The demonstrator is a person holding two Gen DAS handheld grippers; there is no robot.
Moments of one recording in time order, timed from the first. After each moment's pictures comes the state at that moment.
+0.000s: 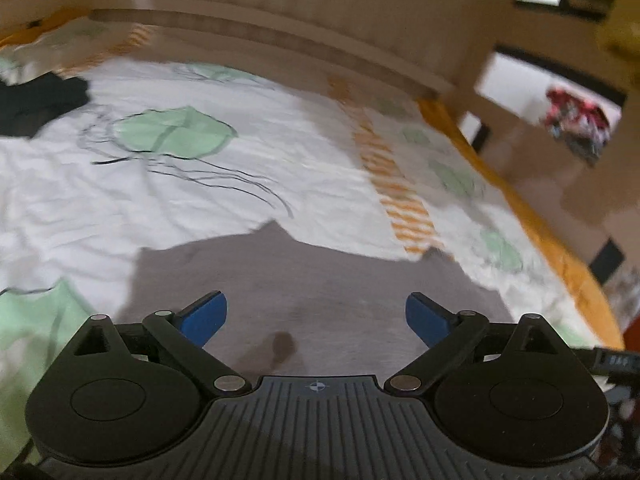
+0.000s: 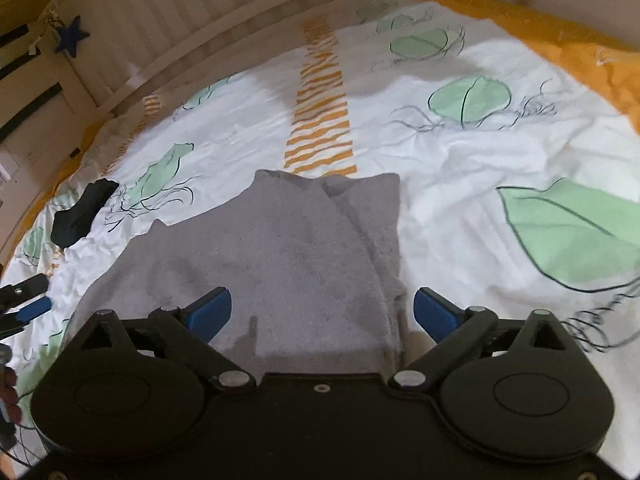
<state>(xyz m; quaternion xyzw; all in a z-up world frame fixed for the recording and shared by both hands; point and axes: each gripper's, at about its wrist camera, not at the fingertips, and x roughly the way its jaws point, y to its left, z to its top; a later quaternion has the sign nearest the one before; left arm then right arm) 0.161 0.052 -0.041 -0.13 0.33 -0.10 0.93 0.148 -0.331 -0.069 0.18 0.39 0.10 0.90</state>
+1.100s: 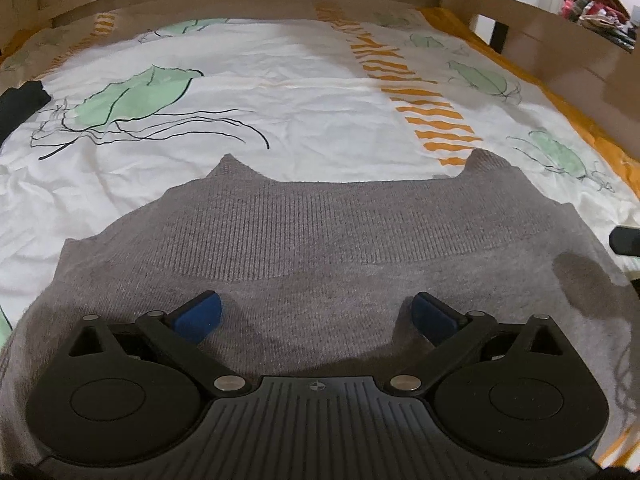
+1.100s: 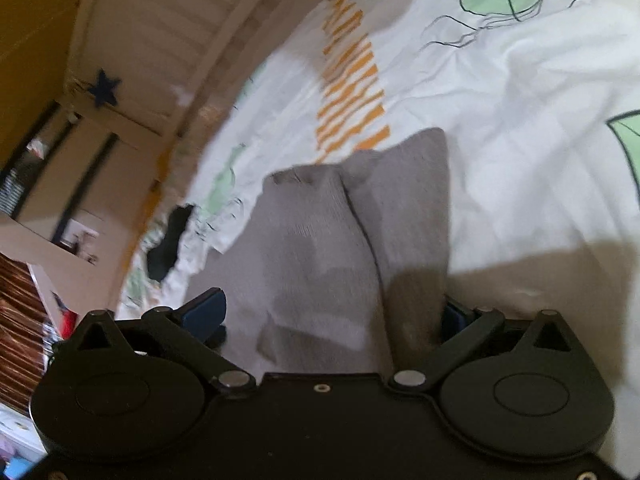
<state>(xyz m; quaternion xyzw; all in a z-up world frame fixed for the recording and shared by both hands) 0.217 -0.006 -0.101 -0.02 0.42 -0.08 0.91 0.229 -0.372 -0.142 0.36 0.41 0.25 0.80</state>
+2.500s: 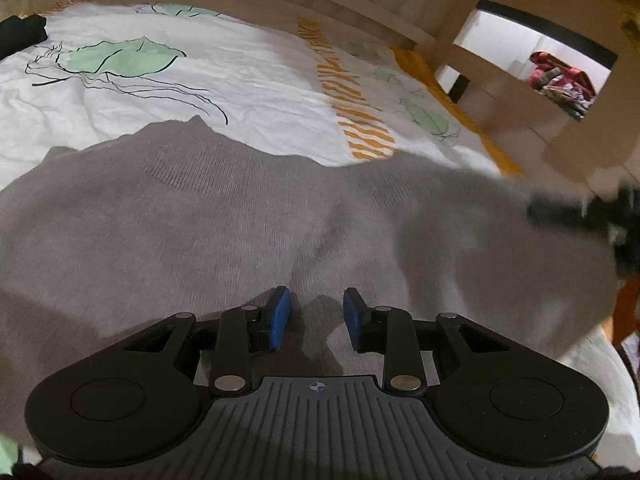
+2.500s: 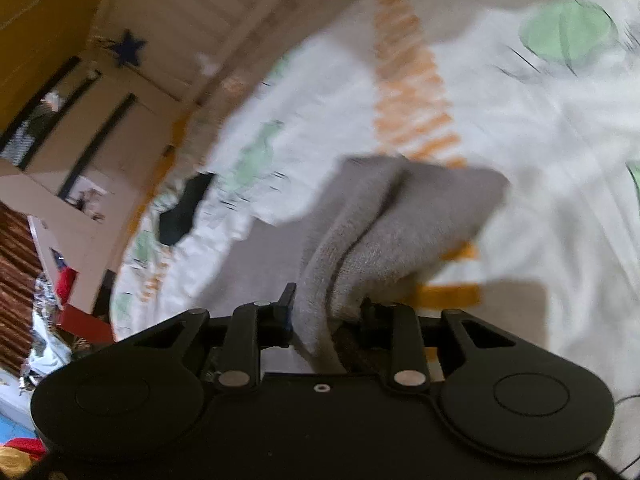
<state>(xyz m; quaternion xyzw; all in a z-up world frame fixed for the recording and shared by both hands) 0.138 0.001 -0.097 -0.16 0.38 -0.15 0.90 0.199 -0.334 -0.055 0.29 0.42 0.28 0.81</state>
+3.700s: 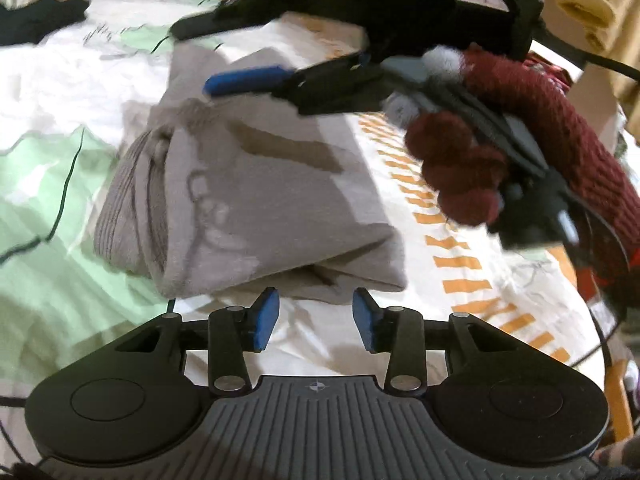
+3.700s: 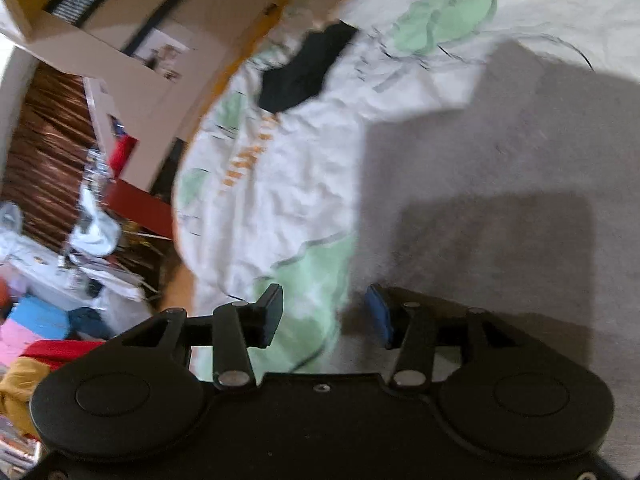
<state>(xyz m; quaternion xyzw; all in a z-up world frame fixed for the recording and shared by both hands) 0.046 0.082 -0.067 -0.16 0.40 -0.18 0.89 0.228 -0.056 -0.053 0.21 0.48 0.46 0.72</state>
